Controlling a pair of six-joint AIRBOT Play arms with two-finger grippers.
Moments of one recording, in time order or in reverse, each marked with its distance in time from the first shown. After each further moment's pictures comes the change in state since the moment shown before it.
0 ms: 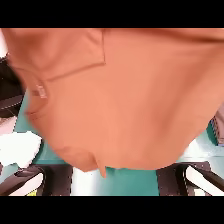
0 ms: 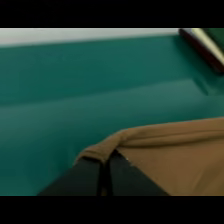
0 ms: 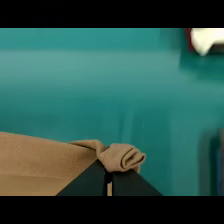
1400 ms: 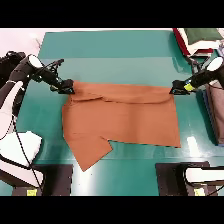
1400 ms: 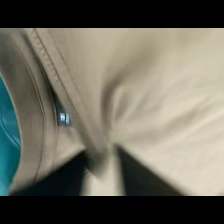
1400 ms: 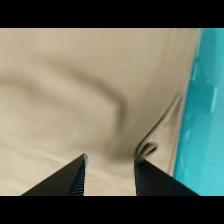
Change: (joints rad) left arm 0.035 -0.602 -0.314 -0.097 -0.065 0.101; right arm 0.156 -0.391 -0.483 -0.019 -0.246 0.005
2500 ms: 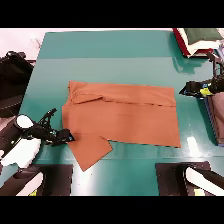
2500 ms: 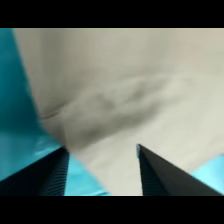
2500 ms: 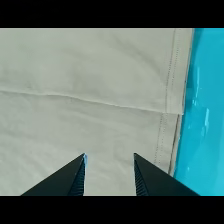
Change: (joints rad) left arm 0.009 0.790 -1.078 -0.107 0.121 -0.101; right arm -0.061 0.374 -0.166 0.056 0.032 -0.017
